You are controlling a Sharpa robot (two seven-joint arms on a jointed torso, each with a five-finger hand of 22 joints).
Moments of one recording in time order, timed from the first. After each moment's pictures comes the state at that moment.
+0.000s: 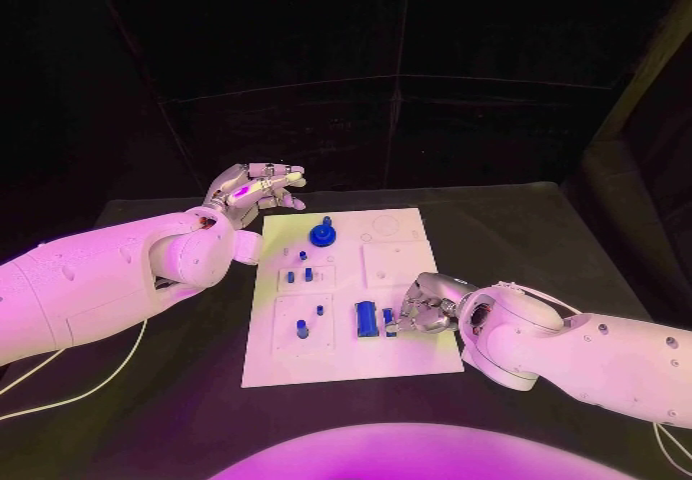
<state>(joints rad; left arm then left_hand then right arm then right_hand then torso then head) 1.19 -0.81 -0.09 1.40 0.05 -0.24 0.41 1.28 -0.02 0.38 -0.09 0.05 0.95 0.21 0.17 0.07 0.98 0.14 0.39 0.08 1.04 0.05 0.90 0.45 0.18 1.07 0.15 0.48 0.48 0.96 -0.87 -0.07 1.76 -1.35 -0.31 -0.51 1.17 -0.07 0.02 0.15 0.09 1.12 0.03 0.41 0.31 1.46 -0.04 1.32 1.31 1.47 -0.10 1.52 1.31 0.11 1.35 0.01 1.30 1.01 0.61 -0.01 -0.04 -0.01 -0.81</state>
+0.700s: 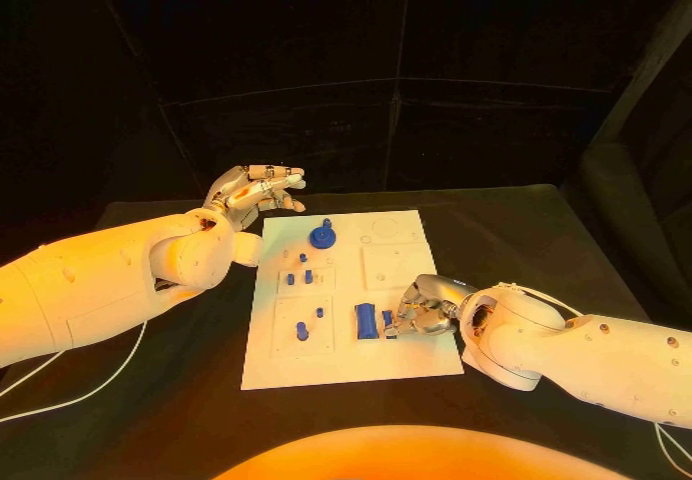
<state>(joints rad) 1.19 -0.81 -0.09 1.40 0.05 -0.24 0.41 1.28 -0.02 0.38 -0.09 0.05 0.95 0.21 0.17 0.07 0.98 0.13 0.39 0.08 1.04 0.05 0.91 0.44 0.18 1.07 0.15 0.49 0.48 0.96 -0.87 -0.07 1.75 -1.33 -0.30 -0.42 1.20 -0.05 -0.05 0.14 0.13 1.09 0.05 0.39 0.31 1.44 -0.02 1.28 1.31 1.47 -0.10 1.50 1.31 0.11 1.34 0.02 1.28 1.00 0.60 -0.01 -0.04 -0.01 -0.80</state>
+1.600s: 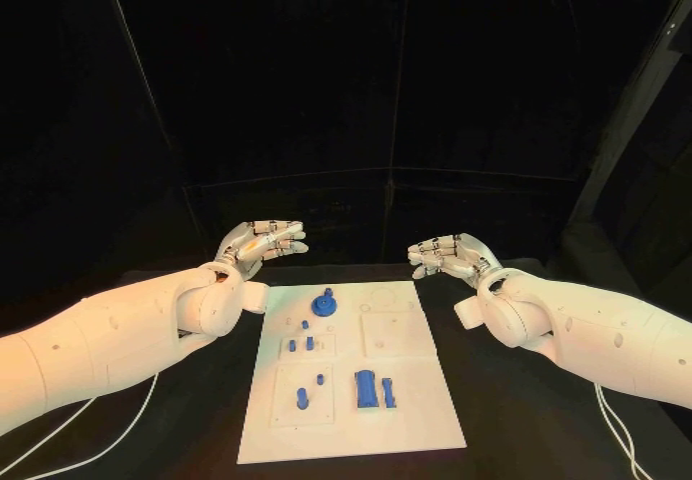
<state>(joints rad) 1.17 -0.68 -0.09 1.17 0.07 -0.21 0.46 1.23 -0.03 0.29 -0.05 0.05 0.93 0.18 0.13 0.07 0.95 0.17 0.24 0.06 0.87 0.14 0.45 0.21 0.18 0.79 0.24 0.22 0.30 1.10 -0.69 -0.03 1.17 -0.32 -0.31 0.35 1.42 0.08 -0.04 0.01 0.14 0.92 0.19 0.19 0.15 1.03 0.12 0.27 0.28 1.12 0.08 0.28 0.37 0.17 0.90 0.20 0.43 0.20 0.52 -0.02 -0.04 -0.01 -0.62</state>
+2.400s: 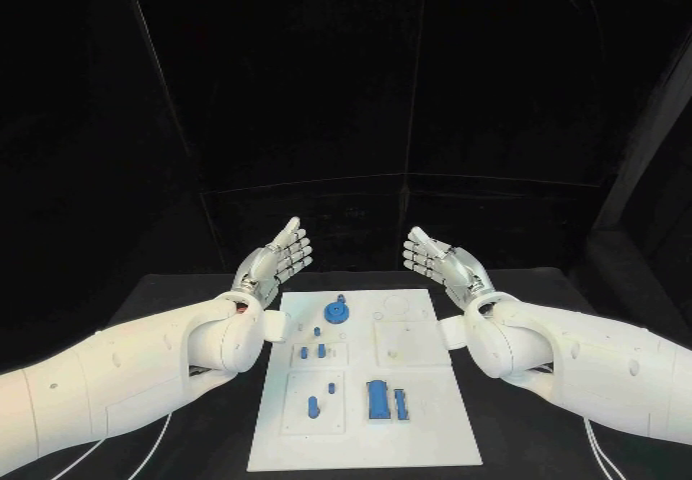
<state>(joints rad) 1.09 -0.74 -0.03 1.41 0.07 -0.44 0.48 0.56 0.00 0.12 0.00 0.01 0.41 0.05 0.01 0.00 0.42 0.07 0.04 0.00 0.39 0.04 0.15 0.03 0.11 0.35 0.12 0.06 0.12 1.06 -0.75 -0.01 1.46 -0.15 -0.52 0.43 0.64 0.00 -0.01 0.00 0.01 0.43 0.07 0.02 0.01 0.48 0.01 0.11 0.04 0.52 0.00 0.06 0.14 0.11 0.42 0.10 0.17 0.03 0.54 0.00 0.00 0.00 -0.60</state>
